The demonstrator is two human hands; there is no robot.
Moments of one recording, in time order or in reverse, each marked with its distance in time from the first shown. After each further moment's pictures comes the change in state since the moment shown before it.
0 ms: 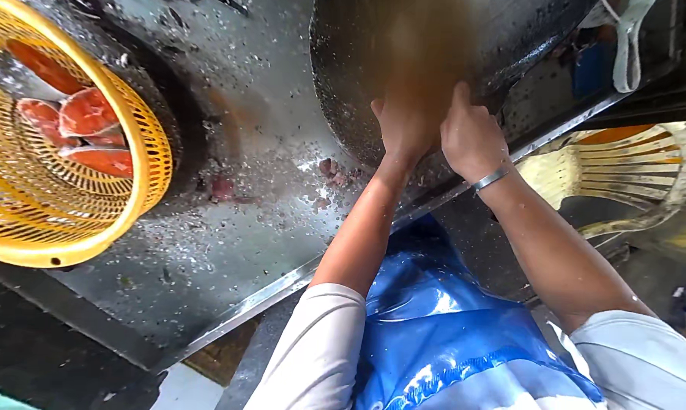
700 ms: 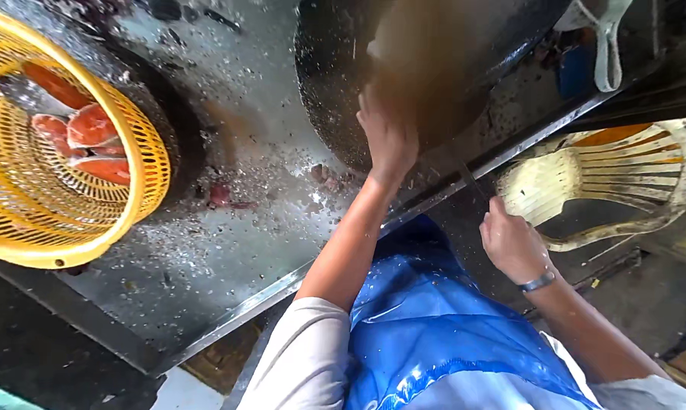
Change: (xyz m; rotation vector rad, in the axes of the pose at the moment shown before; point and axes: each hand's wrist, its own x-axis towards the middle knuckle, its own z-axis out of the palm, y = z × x) left_hand -0.021 0.008 -0.015 -0.265 0.144 0.166; right_hand -0.140 0.120 0.028 -0.048 -0.149 0.068
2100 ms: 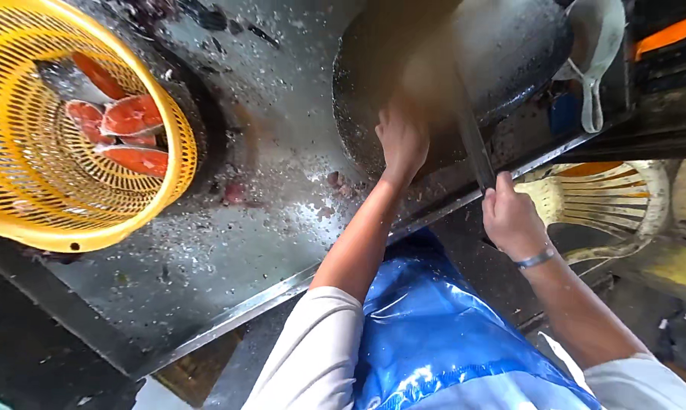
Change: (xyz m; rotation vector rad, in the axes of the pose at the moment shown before) left_hand 0.027 -0.010 -0.004 0.185 -0.169 -0.294; right_hand 0.029 -0.049 -0.046 0.054 0.156 -0.065
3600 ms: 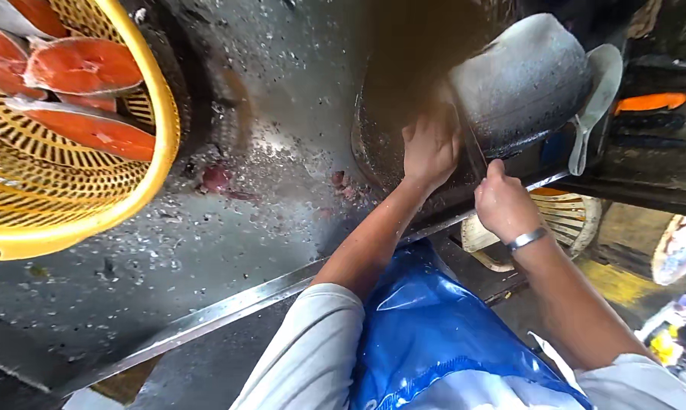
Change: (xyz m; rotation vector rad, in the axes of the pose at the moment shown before) left_hand 0.014 -0.014 0.009 0.038 -0.028 0.096; right_hand 0.082 -0.108 -0.031 -0.333 -0.228 0.192
